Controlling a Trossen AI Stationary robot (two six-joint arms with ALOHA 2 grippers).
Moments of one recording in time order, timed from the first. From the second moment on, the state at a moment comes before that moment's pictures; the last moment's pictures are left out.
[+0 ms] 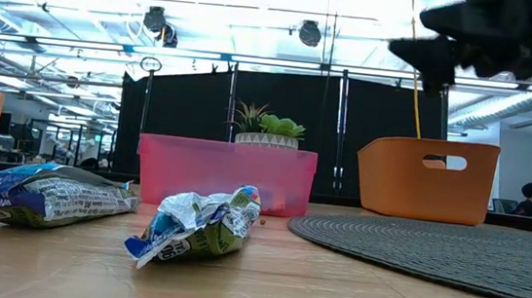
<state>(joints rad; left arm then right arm) -1.01 1.53 1.01 -1.04 -0.22 -1.36 0.35 1.18 0.21 0.96 0.23 0.13</state>
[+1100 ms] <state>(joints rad) -1.01 1.53 1.01 -1.04 -0.25 -1.39 0.37 1.94 0.77 0.69 0.23 0.35</state>
